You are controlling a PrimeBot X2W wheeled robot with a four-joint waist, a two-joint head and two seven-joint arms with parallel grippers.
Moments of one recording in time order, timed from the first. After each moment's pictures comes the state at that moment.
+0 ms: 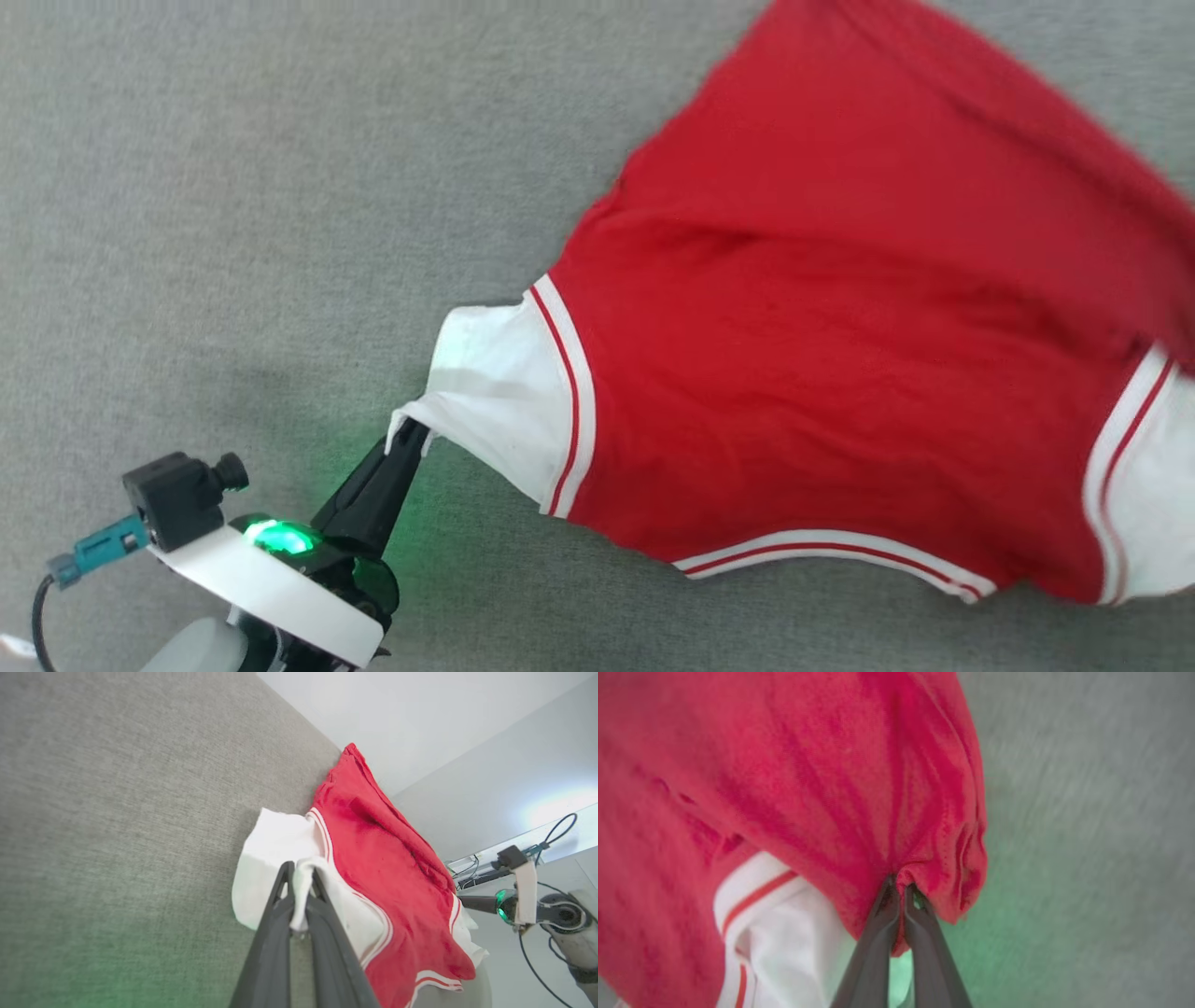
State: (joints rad) left arm -0.19 0.61 -0.60 -0.08 -1.22 -0.13 -0.26; right arm -0.31 -0.81 -0.01 -0.05 0.82 0.13 1.00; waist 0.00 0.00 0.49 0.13
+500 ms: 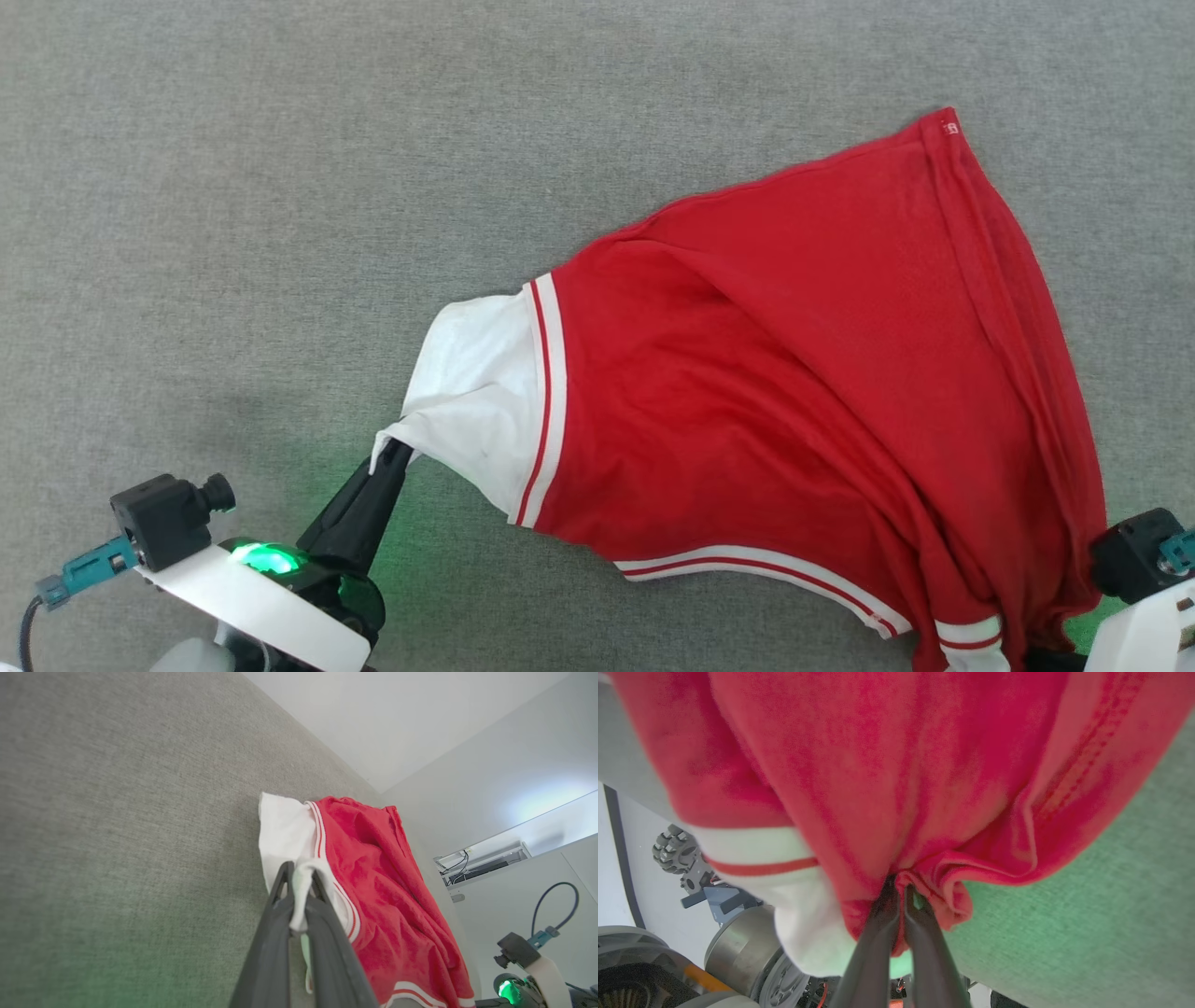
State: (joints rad) left arm -0.13 0.62 -0.58 -0.08 -1.23 -0.13 -0.26; right arm 0.25 -0.51 -0.02 -0.42 0.70 0.13 1.06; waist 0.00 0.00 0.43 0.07
